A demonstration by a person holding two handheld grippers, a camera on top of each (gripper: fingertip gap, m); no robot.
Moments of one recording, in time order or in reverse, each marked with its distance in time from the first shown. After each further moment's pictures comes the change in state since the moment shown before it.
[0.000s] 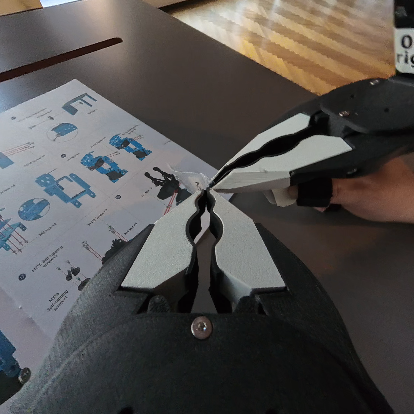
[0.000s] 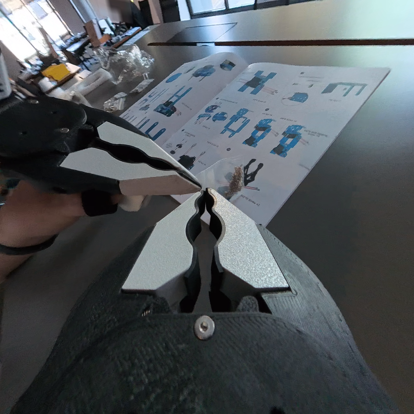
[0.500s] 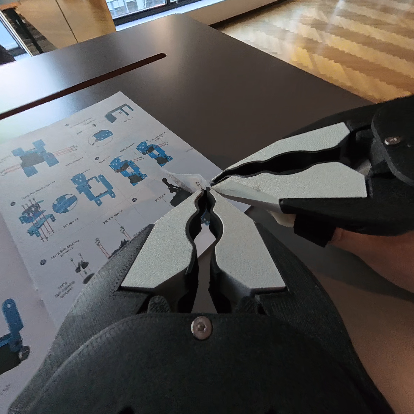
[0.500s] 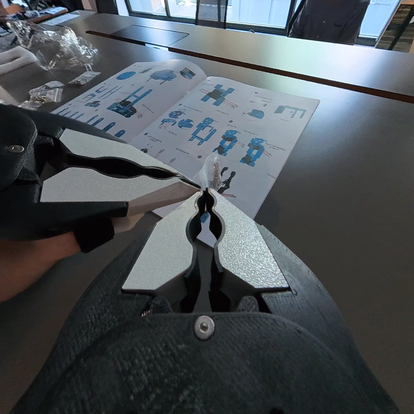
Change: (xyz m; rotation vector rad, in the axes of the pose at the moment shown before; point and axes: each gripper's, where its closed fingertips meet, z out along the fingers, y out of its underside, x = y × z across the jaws) left arm -0.009 -0.005 0.011 0.036 -0.224 0.020; right arm 0.015 -0.006 0.004 0.024 0.269 -0.122
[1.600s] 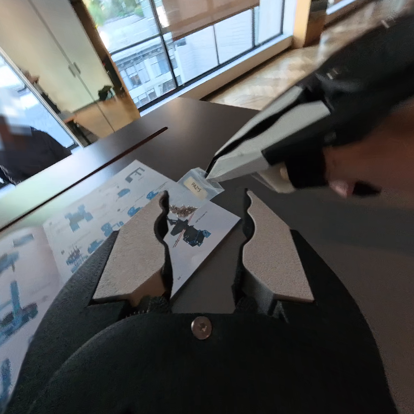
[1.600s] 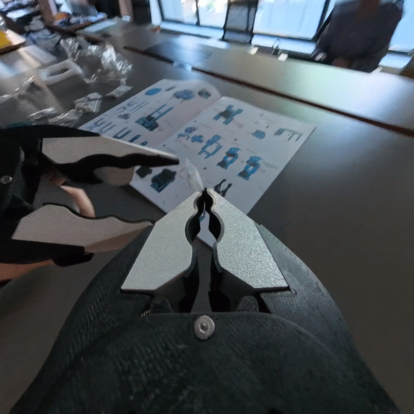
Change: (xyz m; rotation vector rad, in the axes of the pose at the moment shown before) left arm 0.032 -0.036 -0.032 0.224 -0.044 0.225; right arm 0.007 -0.030 -0.038 0.003 -0.123 -0.034
